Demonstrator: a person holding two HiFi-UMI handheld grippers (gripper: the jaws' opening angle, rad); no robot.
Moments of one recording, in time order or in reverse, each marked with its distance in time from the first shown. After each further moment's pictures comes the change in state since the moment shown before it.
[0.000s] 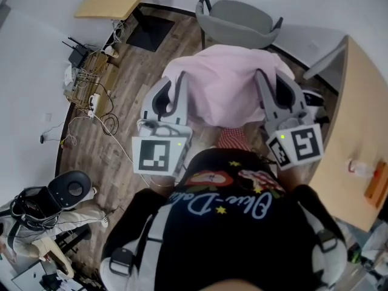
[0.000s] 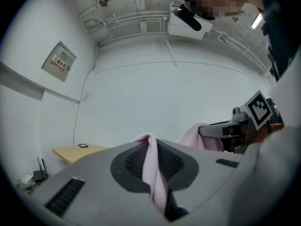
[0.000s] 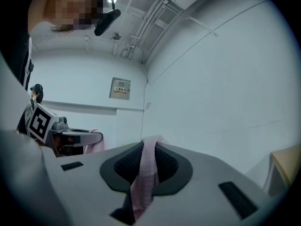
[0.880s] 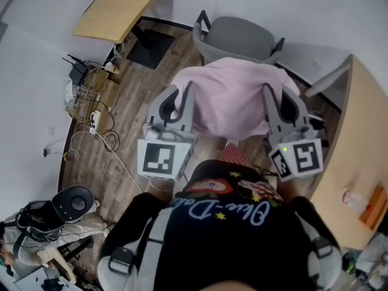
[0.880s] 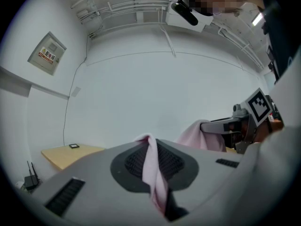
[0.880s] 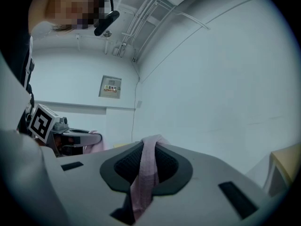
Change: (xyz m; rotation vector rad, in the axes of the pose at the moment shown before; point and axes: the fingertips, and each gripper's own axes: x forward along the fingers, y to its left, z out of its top) left arm 0.110 0.027 -0.002 0.016 0.044 -0.068; right arm 0.068 -0.077 0.001 0.014 0.021 -0.073
